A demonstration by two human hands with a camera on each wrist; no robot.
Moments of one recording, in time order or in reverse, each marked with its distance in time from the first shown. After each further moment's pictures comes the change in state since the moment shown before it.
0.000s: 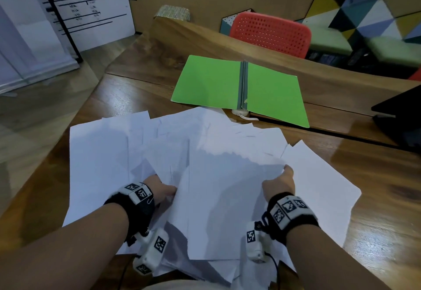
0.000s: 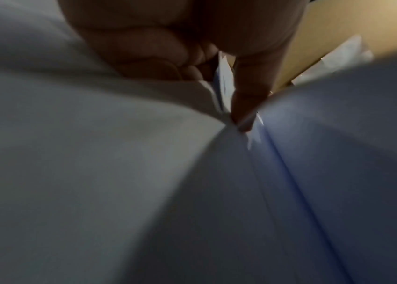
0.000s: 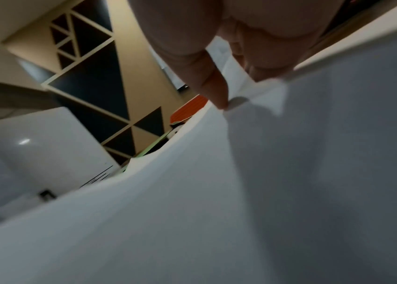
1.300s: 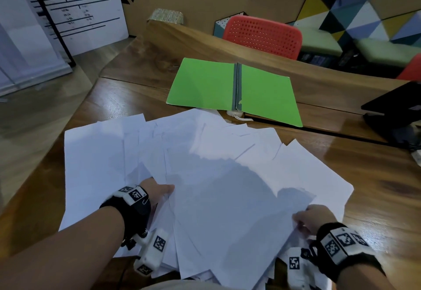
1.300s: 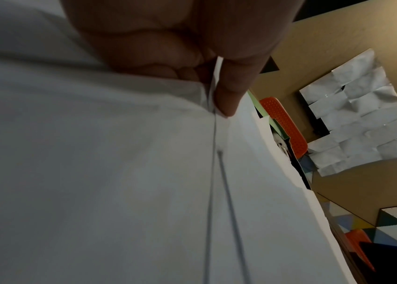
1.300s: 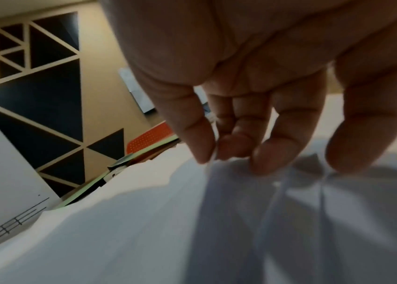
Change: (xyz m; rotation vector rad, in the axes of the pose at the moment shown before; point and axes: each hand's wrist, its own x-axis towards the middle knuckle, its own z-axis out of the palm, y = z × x) left_hand 0.011 -0.006 -0.001 -0.069 -0.048 -0.036; right_hand 0.019 0.074 -0.074 -0.384 -0.169 0.097
